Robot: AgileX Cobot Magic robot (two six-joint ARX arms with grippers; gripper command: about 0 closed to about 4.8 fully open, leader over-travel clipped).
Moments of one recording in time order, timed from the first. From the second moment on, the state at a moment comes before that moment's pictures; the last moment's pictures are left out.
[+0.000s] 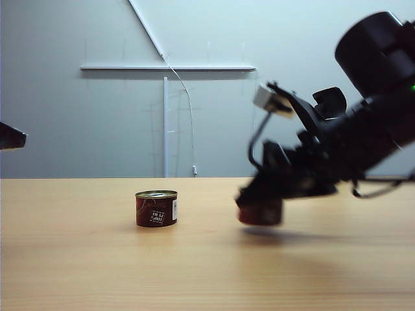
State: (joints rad) left arm -0.75 0.01 0.01 -0.18 -0.04 0.01; right arm 0.47 1.54 0.53 0.46 -0.36 -0.14
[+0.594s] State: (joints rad) left arm -0.75 0.01 0.01 -0.18 -0.04 0.01; right arm 0.65 1.77 0.90 0.46 -0.33 -0.11
